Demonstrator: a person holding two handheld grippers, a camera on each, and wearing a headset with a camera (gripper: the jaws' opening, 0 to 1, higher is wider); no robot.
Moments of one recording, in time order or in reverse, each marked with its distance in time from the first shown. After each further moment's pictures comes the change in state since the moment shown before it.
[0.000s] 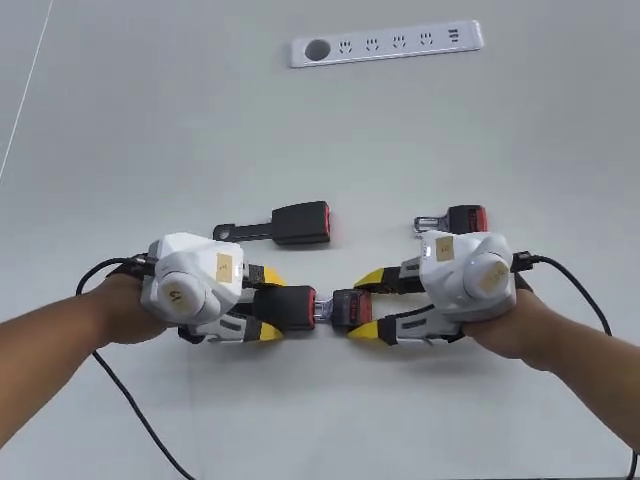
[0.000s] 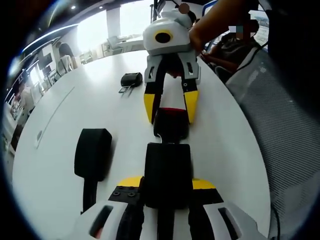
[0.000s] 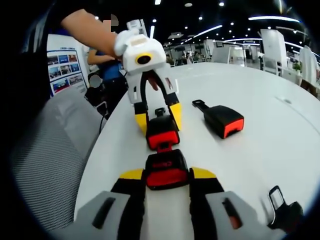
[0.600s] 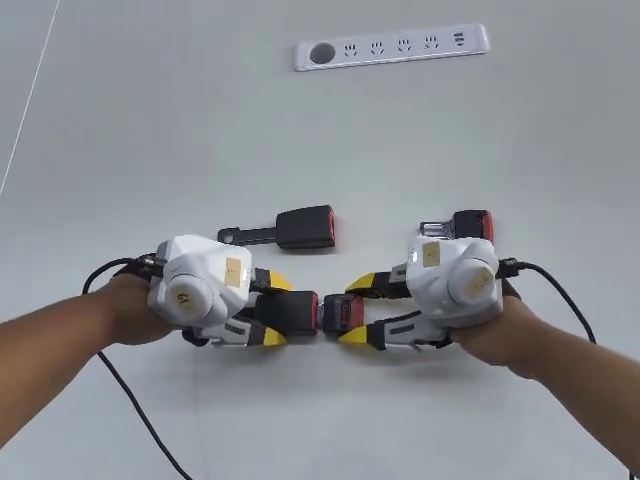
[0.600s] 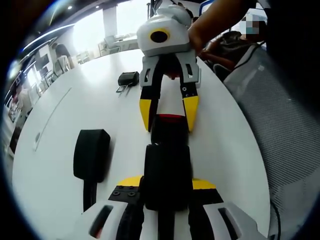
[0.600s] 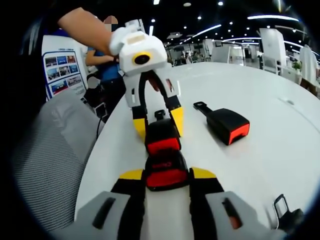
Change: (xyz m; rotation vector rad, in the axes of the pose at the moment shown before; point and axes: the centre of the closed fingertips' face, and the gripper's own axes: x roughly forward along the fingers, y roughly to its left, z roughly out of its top) left arm 0.002 -0.002 -0.001 0.013 0.013 -0.017; right arm 0.014 0.004 0.007 0.005 -0.004 -0.010
